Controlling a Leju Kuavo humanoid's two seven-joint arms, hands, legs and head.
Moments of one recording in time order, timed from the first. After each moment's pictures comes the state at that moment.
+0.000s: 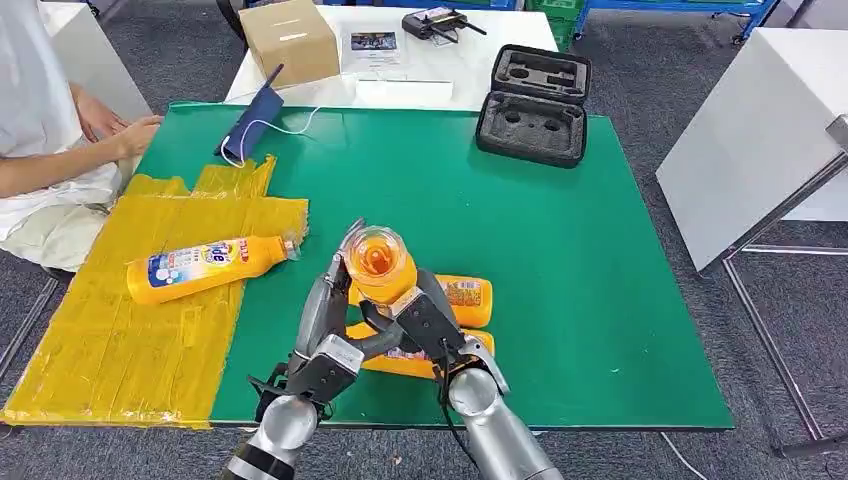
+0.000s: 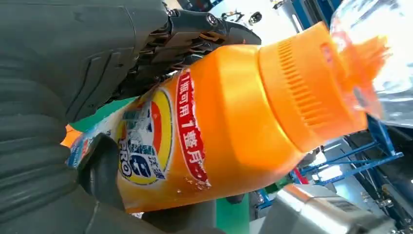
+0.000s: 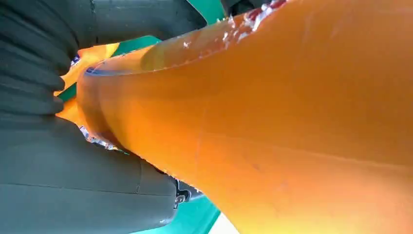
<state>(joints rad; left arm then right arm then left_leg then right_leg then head) -0.16 -0.26 -0.37 -1.31 -0.57 0.23 -0.49 -0.24 0.31 0.30 -1.12 0.43 -0.01 -0.34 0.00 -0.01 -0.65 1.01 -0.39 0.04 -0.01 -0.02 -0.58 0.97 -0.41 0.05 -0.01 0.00</state>
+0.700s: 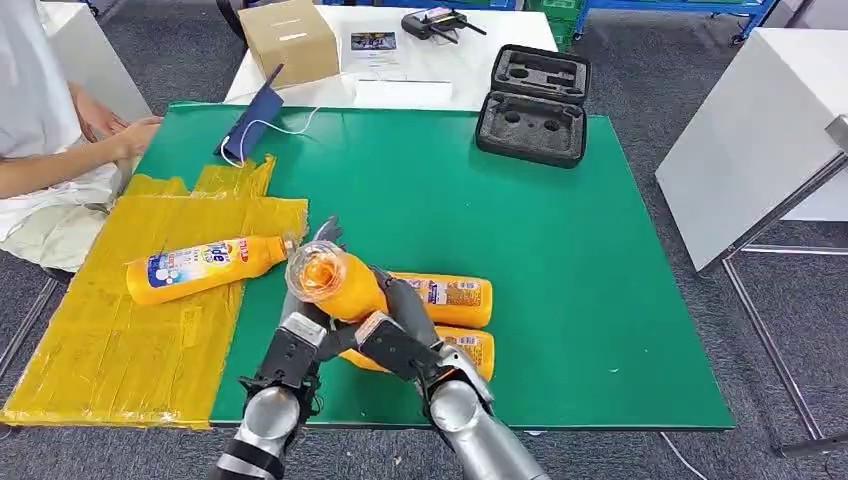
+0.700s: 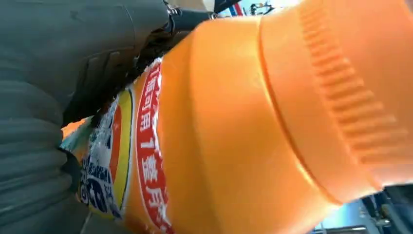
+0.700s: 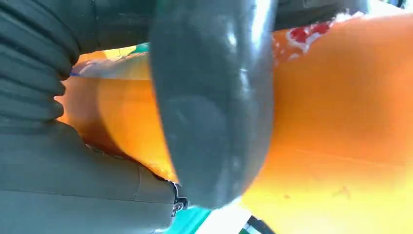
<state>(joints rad) -0.17 -0.26 -0.28 -1.30 -0.40 0.16 -0.46 -0.23 0.31 0.43 -1.12 0.51 -0.02 -0.33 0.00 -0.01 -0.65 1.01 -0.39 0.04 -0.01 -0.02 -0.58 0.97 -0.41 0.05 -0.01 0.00</state>
